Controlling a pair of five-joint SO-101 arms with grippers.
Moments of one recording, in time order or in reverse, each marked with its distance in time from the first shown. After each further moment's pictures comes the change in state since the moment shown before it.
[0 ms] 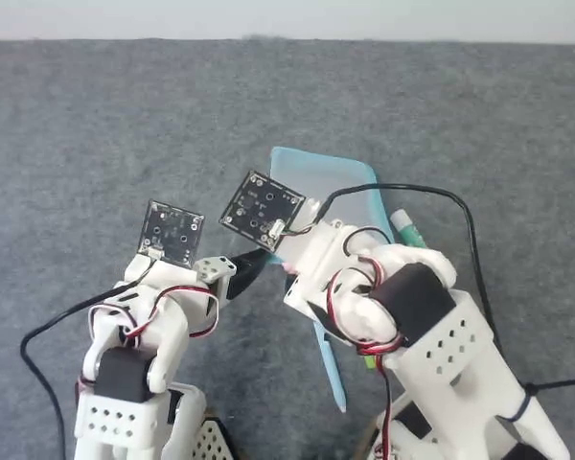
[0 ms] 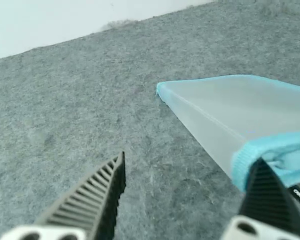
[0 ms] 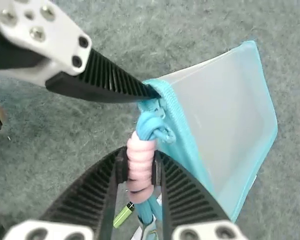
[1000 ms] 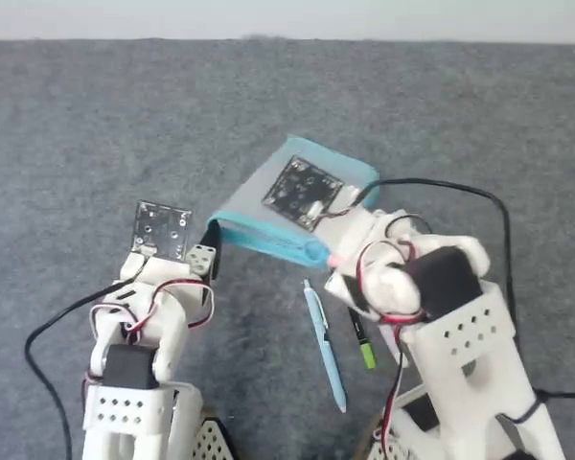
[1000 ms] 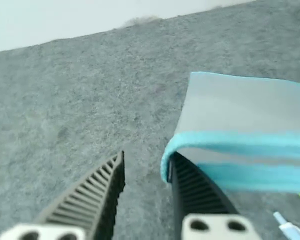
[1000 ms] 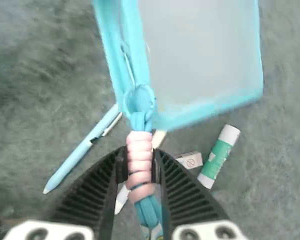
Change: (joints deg) left arm -5.7 0.5 7.9 -10.5 0.4; right arm 13.3 0.1 -0.1 6.0 7.9
